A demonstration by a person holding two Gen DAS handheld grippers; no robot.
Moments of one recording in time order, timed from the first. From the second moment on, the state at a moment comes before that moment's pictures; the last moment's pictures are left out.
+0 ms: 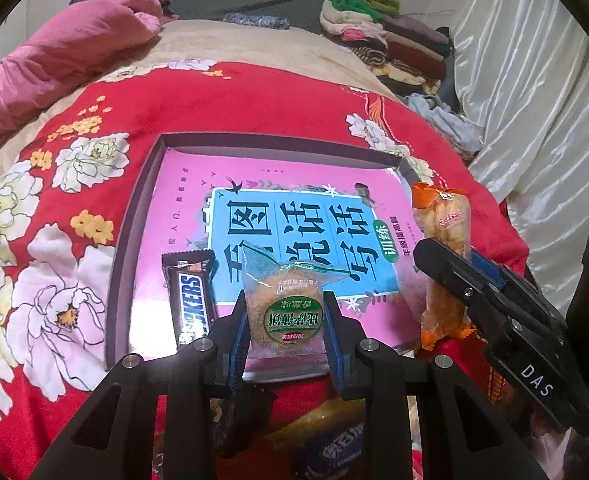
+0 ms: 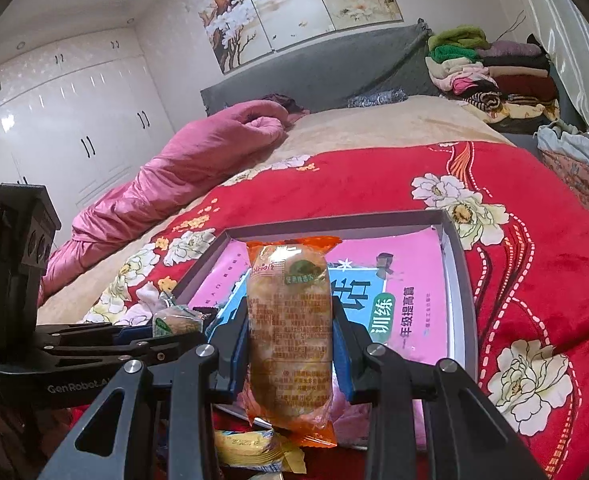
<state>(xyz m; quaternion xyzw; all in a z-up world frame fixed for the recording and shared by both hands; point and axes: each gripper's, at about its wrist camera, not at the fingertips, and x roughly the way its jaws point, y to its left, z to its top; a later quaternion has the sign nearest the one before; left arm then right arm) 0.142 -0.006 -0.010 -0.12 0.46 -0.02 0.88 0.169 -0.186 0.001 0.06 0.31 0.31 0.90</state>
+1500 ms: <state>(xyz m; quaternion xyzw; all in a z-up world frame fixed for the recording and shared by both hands) 0.165 -0.018 -0.042 -0.10 0.50 -0.03 0.86 0.181 -0.170 -0.028 -0.01 0.38 0.28 0.88</state>
